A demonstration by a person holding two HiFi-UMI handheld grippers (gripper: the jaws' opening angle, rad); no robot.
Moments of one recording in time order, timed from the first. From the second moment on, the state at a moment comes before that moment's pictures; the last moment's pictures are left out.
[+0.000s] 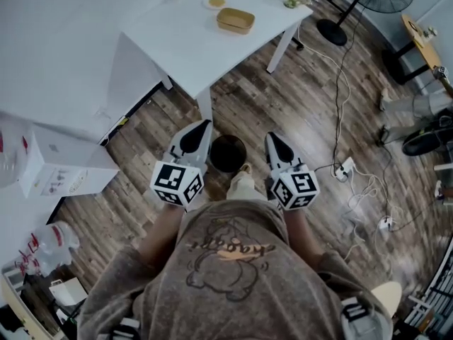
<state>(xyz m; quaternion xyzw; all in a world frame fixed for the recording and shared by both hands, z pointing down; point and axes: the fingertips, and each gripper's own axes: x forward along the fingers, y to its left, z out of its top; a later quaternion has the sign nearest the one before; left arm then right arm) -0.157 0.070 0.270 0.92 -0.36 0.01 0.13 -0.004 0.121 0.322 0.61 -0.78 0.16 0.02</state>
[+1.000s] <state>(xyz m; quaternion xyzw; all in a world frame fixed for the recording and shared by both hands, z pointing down) -0.071 -0.093 0.257 0.89 -0.43 0.00 0.13 0.082 -0.059 0.314 0.54 -0.82 0.17 0.02</state>
